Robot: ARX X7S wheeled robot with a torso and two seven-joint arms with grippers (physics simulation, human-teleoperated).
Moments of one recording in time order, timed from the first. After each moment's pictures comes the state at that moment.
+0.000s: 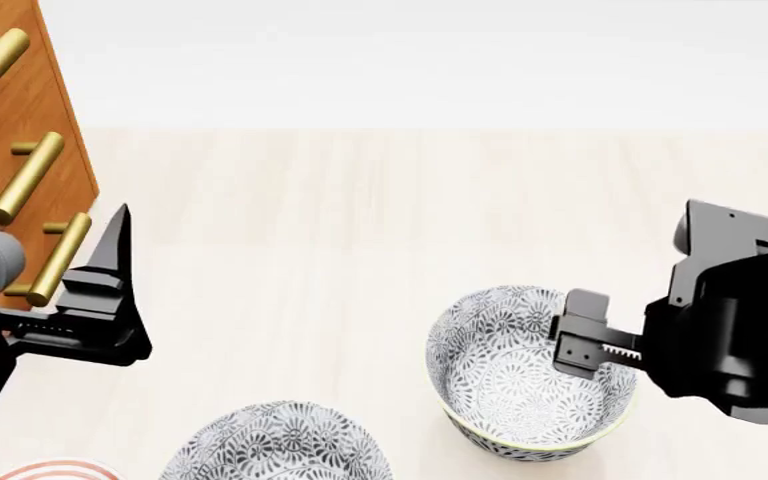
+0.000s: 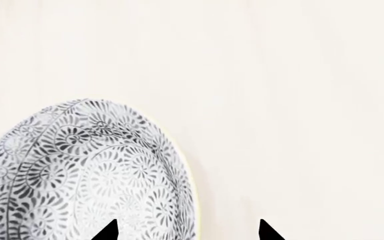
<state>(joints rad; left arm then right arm) -0.57 -0.25 0.03 0.75 -0.56 -1.14 -0.31 1.27 0.47 -0.48 0.88 1.08 1.19 0.37</state>
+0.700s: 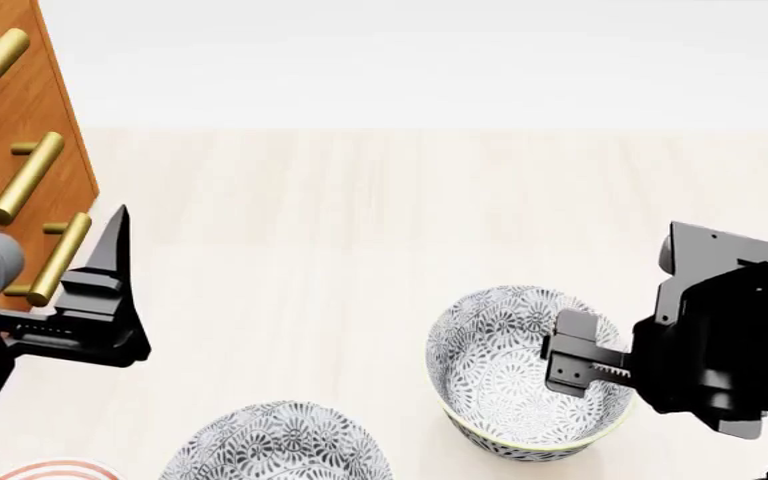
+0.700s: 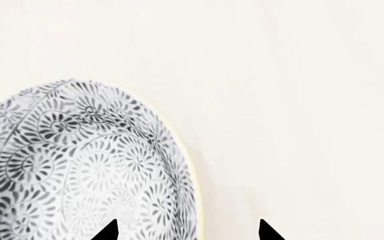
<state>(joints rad) -0.57 -0.26 0.03 0.75 -0.58 -1.14 -0.33 1.29 0.43 -0.56 1.00 1.01 1.14 0.26</state>
